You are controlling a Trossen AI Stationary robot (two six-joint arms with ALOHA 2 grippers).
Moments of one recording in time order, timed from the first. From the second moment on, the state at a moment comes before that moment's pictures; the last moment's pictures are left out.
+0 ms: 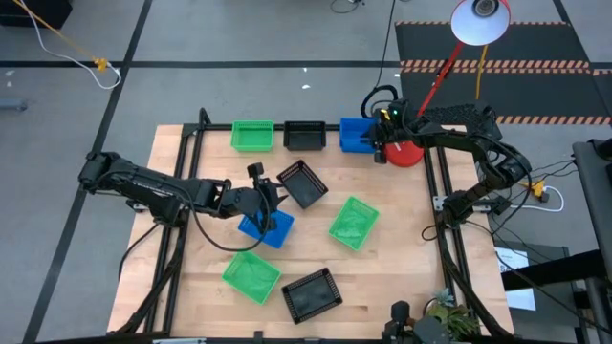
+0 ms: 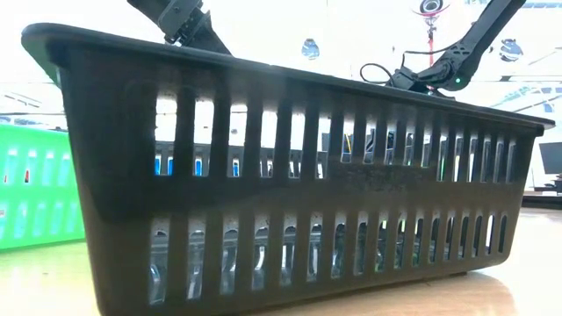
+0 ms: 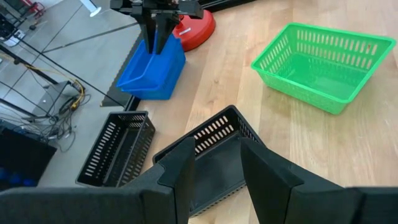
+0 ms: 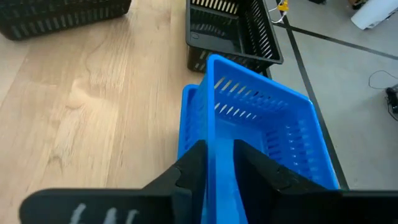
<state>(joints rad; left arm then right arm) -0.18 1.30 0.94 -0.26 -0.57 0.10 -0.96 1.50 0.74 0.02 -0.52 -0.83</state>
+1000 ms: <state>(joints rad) -0.18 1.30 0.94 -0.26 -0.52 0.09 -0.73 1.25 0.74 -0.02 -0.39 -0.45</state>
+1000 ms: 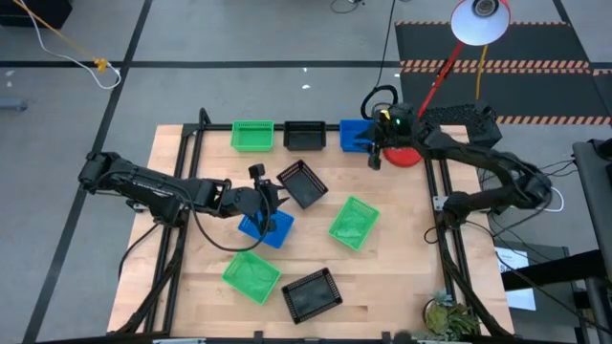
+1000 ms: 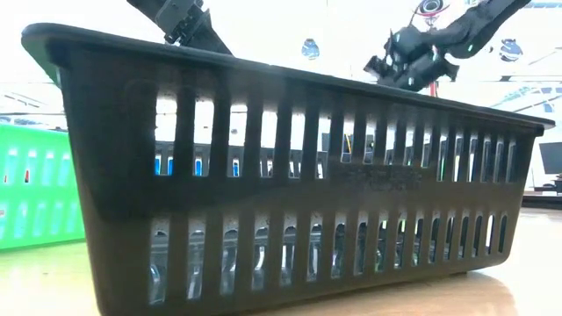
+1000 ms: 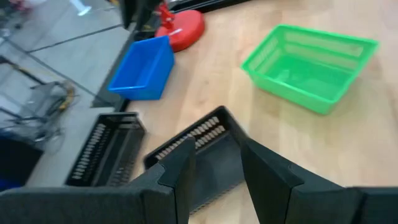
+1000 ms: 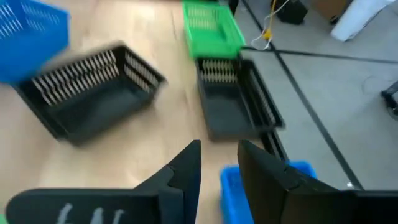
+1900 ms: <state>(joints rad) -0.12 1.41 0.94 -0.31 -0.36 0.35 0.24 0.90 0.49 -0.02 0.11 -0.05</state>
